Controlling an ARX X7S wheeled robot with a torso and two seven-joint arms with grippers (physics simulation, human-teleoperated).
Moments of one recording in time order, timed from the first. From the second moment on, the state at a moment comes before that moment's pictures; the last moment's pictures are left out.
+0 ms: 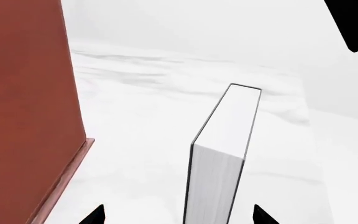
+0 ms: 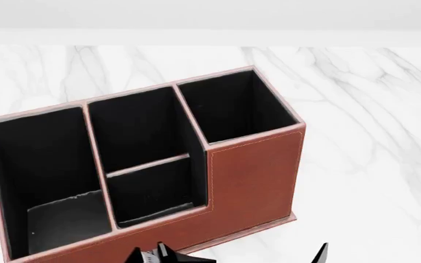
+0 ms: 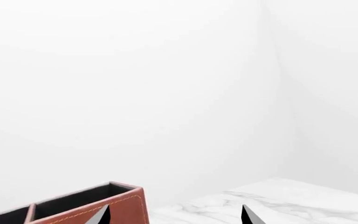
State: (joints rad) left arm -0.58 -0.18 0.83 -0.66 -0.51 0.15 0.65; right arm -0.09 0.31 -0.30 0.00 0.22 -0.69 0.54
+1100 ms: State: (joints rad) left arm -0.63 -0.11 0.89 -0.72 -0.49 0.12 0.65; right arm -0.08 0.32 -0.31 0.00 0.23 -0.69 0.54
